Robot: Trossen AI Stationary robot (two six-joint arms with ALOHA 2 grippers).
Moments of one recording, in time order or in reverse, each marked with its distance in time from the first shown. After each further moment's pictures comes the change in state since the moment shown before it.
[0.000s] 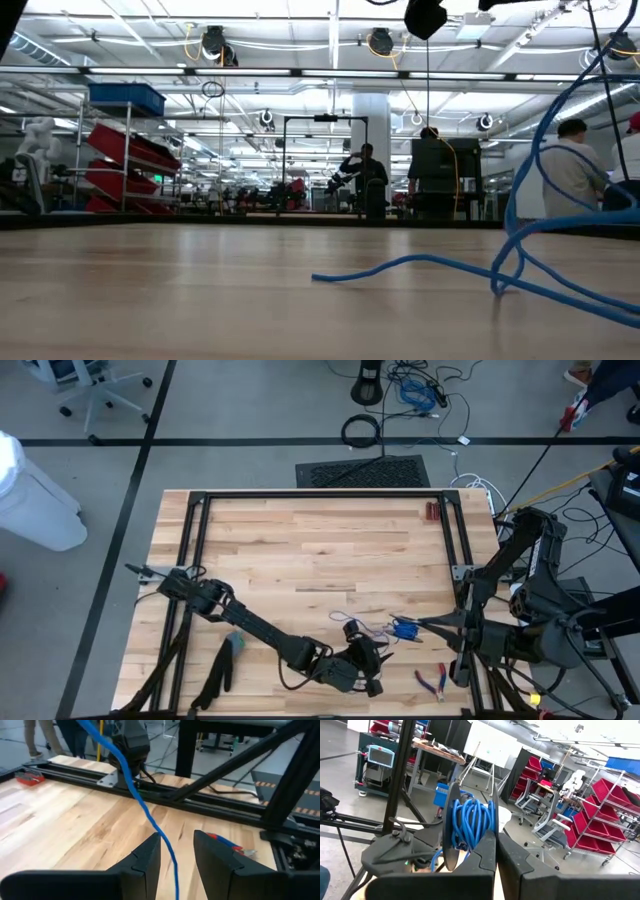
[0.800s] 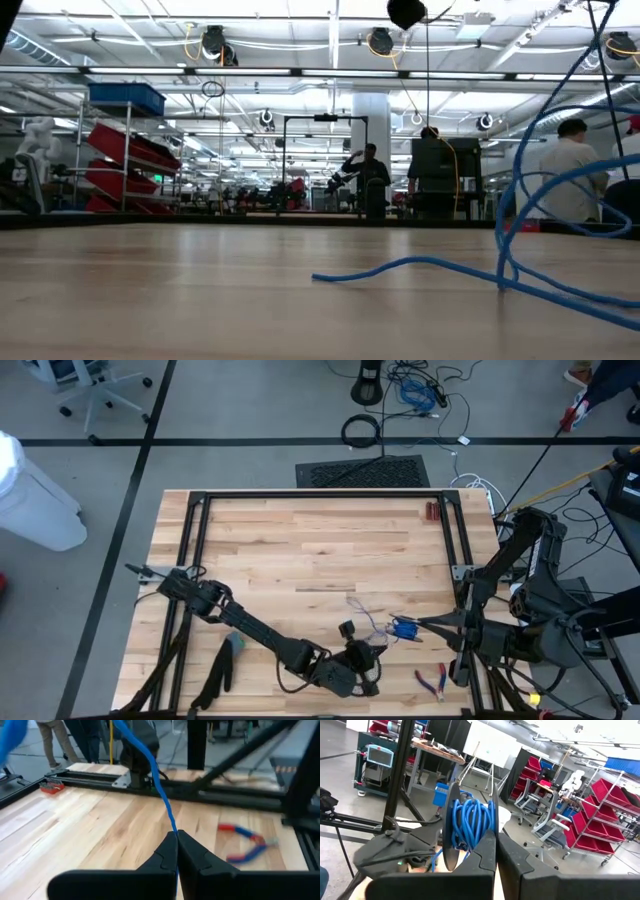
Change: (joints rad) left arm -0.022 -0.007 0.000 -0.087 -0.066 0.082; right arm 0.001 0.000 0.000 0.000 0.001 -0.005
